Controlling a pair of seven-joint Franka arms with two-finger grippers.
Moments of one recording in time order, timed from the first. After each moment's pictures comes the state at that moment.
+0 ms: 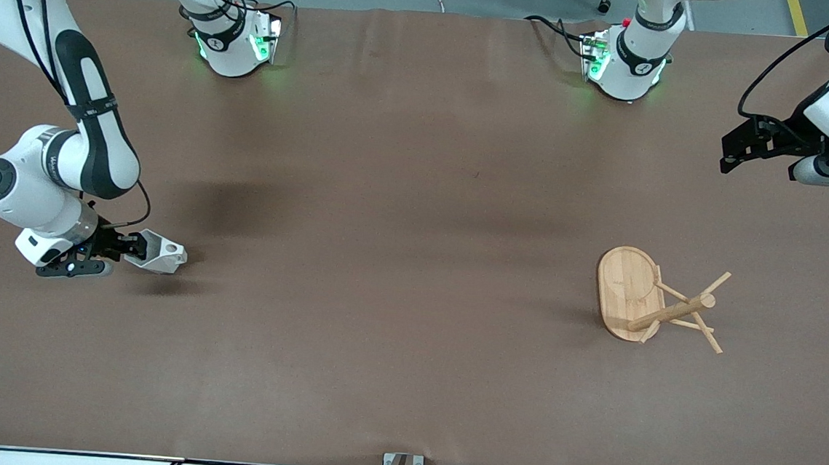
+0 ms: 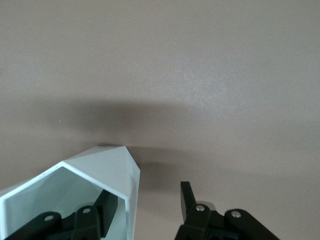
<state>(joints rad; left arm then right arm) 0.05 -0.04 -0.18 -1.57 0.00 1.53 -0.06 -0.09 0.43 -0.08 -2.03 0.06 2.49 -0.34</state>
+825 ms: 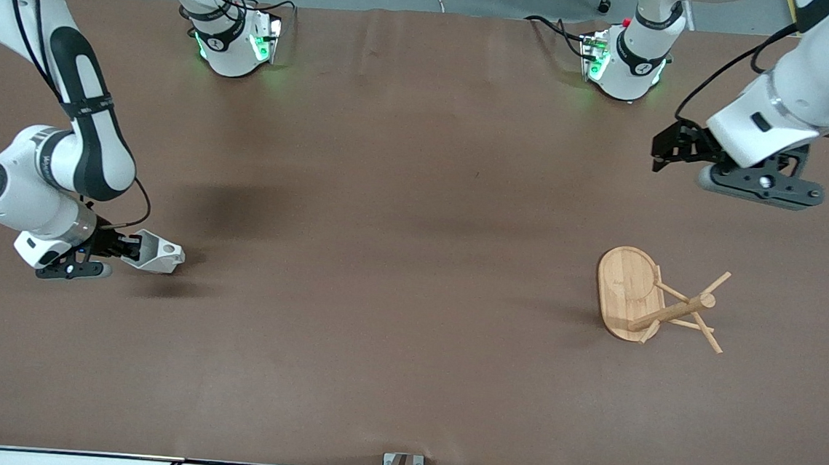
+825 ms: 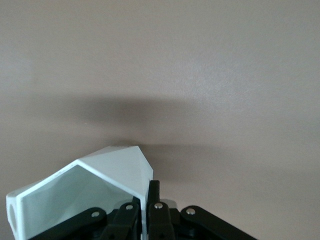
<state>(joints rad) -0.10 0.03 -0.19 -1.58 -0.04 1.53 -0.07 -0.09 0.39 -0.07 -1.95 0.10 2.33 -0.34</state>
